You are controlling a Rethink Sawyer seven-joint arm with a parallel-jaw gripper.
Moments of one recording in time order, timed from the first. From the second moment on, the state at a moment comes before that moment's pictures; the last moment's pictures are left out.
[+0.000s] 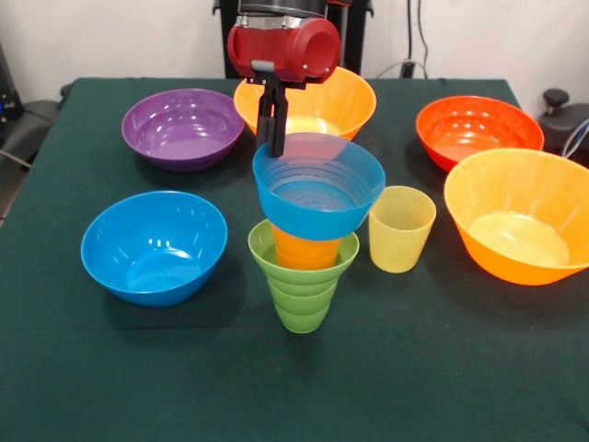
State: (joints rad) arm -0.36 -0.75 0.09 1.90 0.22 -0.11 2.12
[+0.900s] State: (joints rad) arm -0.36 -0.75 0.09 1.90 0.22 -0.14 2.12
